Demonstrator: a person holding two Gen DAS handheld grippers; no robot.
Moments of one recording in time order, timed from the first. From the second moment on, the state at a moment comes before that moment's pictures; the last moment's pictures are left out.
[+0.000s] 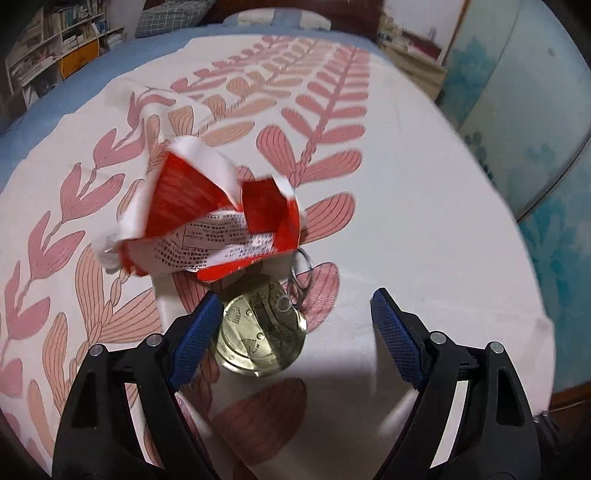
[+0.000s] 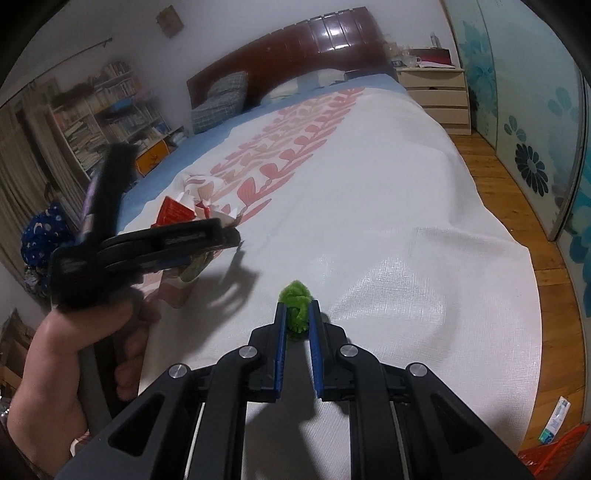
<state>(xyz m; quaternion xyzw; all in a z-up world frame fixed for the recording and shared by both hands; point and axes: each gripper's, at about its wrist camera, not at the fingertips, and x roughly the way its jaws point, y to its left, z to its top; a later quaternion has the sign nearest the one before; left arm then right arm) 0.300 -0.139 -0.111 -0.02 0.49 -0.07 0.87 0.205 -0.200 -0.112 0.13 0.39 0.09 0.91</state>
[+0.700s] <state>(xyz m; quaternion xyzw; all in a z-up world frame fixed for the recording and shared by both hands) 0.274 -0.123 -0.093 -0.06 0.45 -0.06 0.89 0.202 -0.201 -0.112 0.14 0.38 0.09 0.91</state>
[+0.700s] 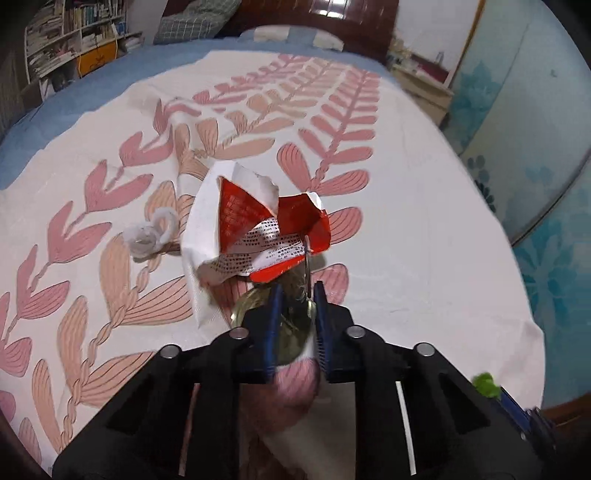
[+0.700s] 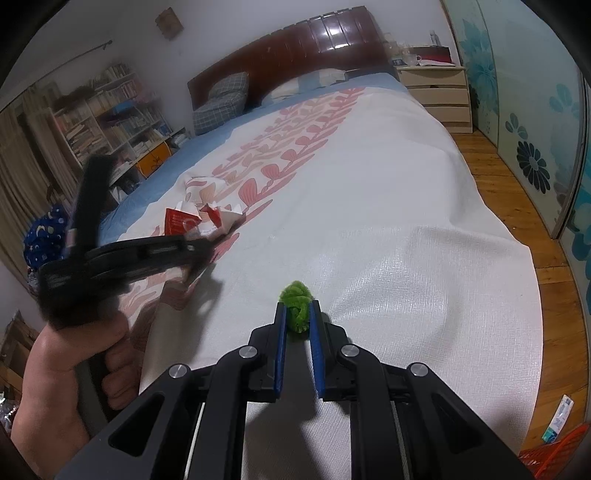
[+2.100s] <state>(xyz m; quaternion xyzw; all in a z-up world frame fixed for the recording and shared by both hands) 0.047 -0.311 0.060 -0.11 0.33 -0.30 0.89 -0.031 -0.435 -0.003 0.13 0.35 0.01 0.93</state>
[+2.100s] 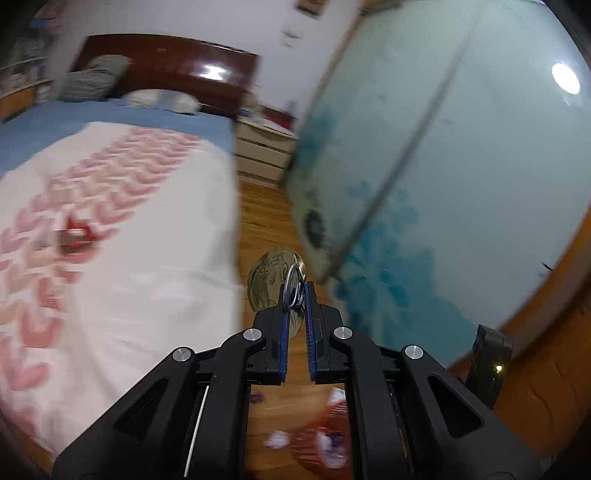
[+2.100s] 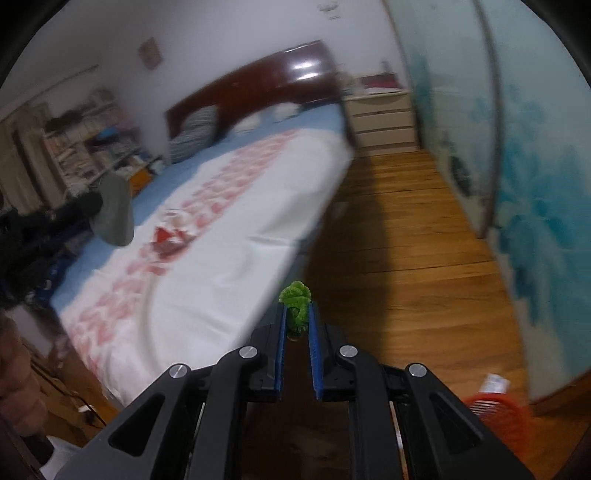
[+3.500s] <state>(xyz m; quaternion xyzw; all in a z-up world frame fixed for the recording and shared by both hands) -0.023 -0.578 -0.149 0.05 0.58 -0.39 0.72 -0.179 -0.653 -0.140 0.20 0.48 -0.23 0.82</state>
